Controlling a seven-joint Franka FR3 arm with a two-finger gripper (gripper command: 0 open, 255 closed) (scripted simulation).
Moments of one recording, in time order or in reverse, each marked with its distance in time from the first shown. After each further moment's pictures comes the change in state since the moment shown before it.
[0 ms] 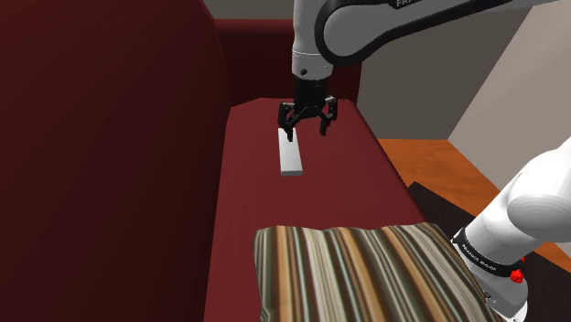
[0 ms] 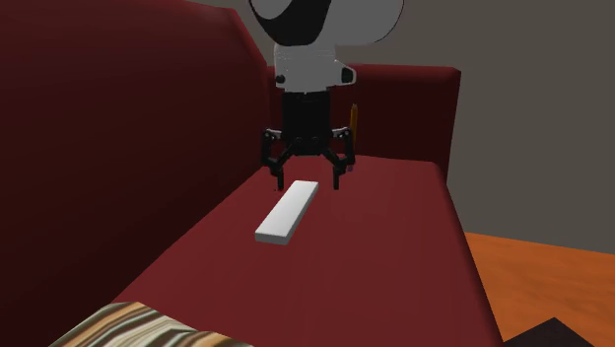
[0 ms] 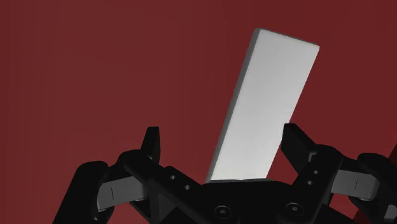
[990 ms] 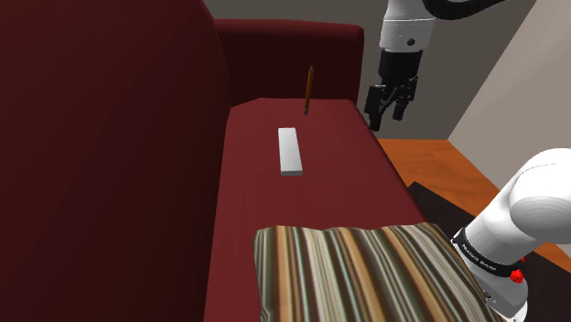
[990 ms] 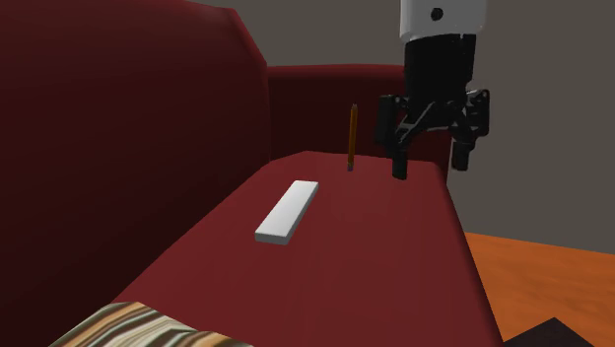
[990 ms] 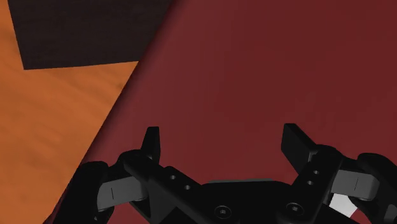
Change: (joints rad) arm 0.042 -0.504 -0.249 -0.274 0.083 -0.330 -0.547
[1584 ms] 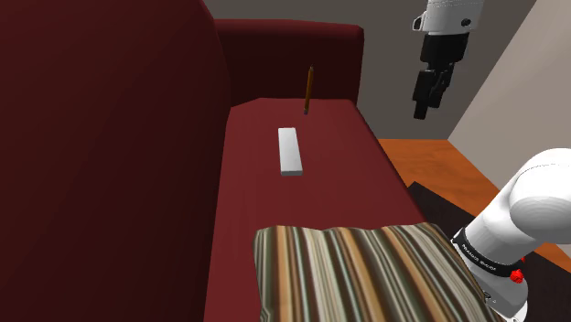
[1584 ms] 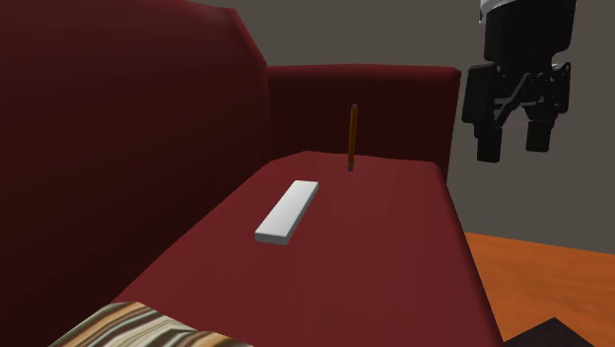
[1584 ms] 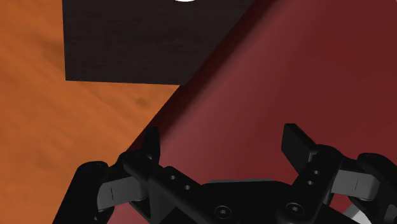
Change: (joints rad) arm -0.001 -0.149 -0.149 -0.018 -0.098 -0.187 -0.243
